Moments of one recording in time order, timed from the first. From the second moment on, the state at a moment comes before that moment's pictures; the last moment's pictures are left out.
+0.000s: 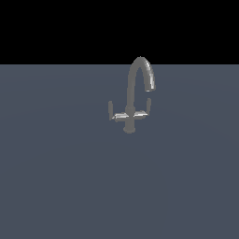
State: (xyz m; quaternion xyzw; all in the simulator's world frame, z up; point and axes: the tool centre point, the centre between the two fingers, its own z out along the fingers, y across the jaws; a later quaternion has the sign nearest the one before) arm -0.248 0.006 0.501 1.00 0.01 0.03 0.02
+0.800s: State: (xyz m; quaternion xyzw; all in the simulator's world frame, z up) arm -0.233 -0.001 0.495 1.00 0.08 0.00 0.05
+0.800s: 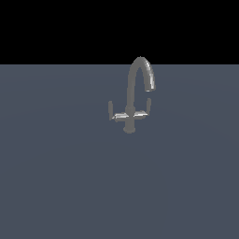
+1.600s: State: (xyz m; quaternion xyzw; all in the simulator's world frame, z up) arm -0.186 -0.019 0.471 0.94 0.29 -0.10 0.12
